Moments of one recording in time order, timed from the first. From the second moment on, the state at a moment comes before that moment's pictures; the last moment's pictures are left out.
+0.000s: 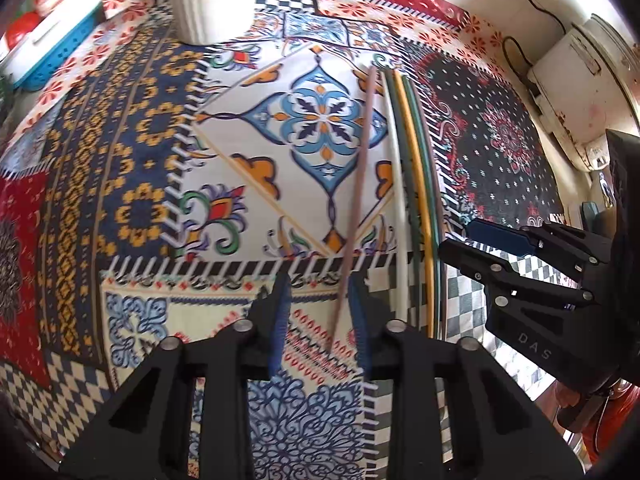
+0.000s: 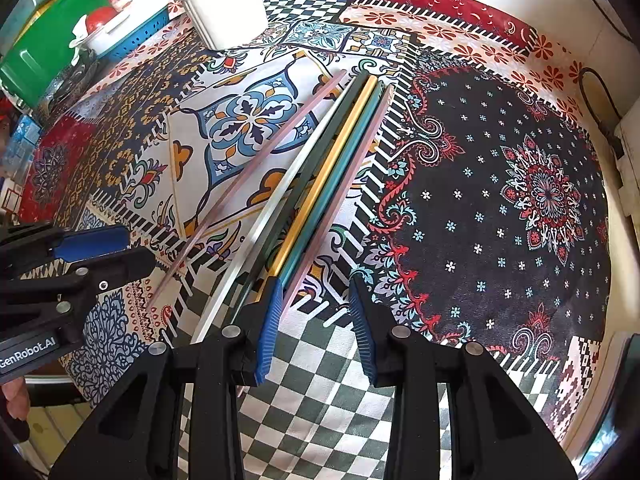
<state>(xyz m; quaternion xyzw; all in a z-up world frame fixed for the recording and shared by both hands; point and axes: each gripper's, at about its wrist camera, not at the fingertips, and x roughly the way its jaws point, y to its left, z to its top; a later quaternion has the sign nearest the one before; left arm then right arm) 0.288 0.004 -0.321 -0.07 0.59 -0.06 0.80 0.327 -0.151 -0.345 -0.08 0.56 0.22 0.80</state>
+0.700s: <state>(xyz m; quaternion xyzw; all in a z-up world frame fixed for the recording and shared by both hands) 0.290 0.033 -0.332 -0.11 0.63 -0.03 0.77 0.332 -0.235 -0.343 -0.09 0.59 0.17 0.78</state>
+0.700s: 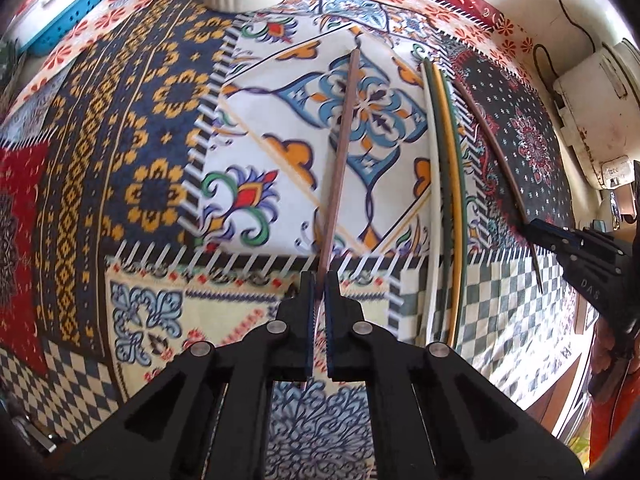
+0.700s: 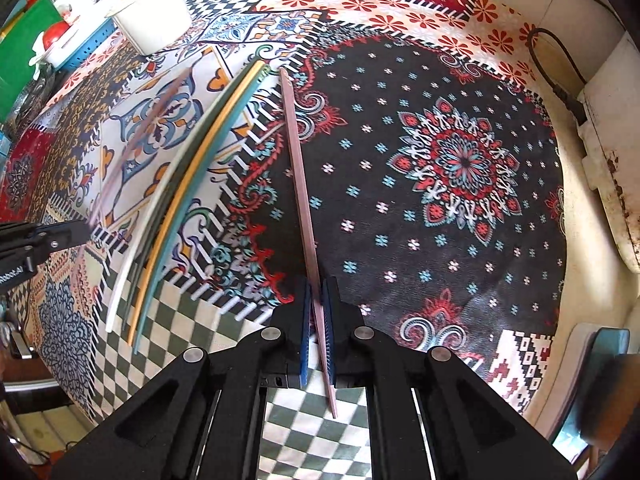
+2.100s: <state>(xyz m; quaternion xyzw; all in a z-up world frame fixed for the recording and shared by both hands) 0.391 0.017 -0.331 -0.08 0.63 -0.07 0.77 0.418 -0.146 -0.332 -0.11 0.57 0.21 0.79</state>
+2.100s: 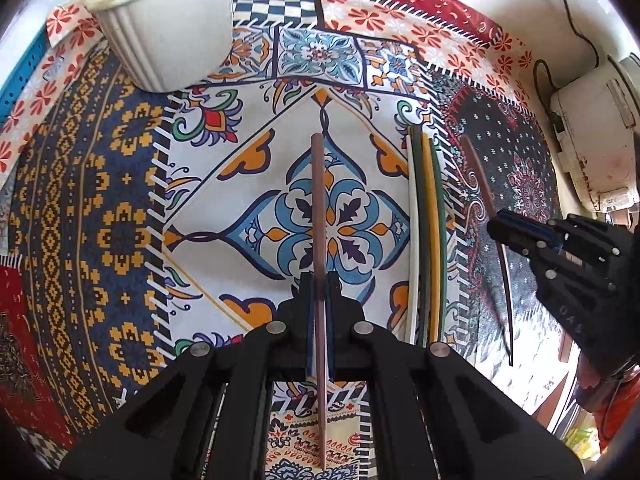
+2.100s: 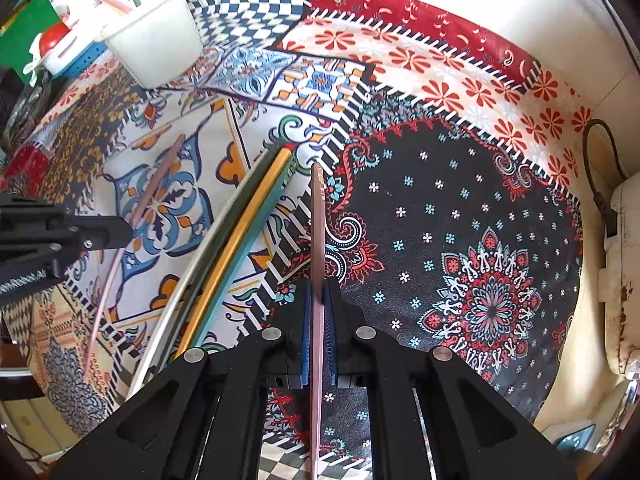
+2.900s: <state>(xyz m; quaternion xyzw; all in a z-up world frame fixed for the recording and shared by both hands) 0.331 0.056 -0.226 -0.08 0.50 -0.01 0.86 0.394 -0.156 -0.220 -0.05 0.45 0.23 0.86</state>
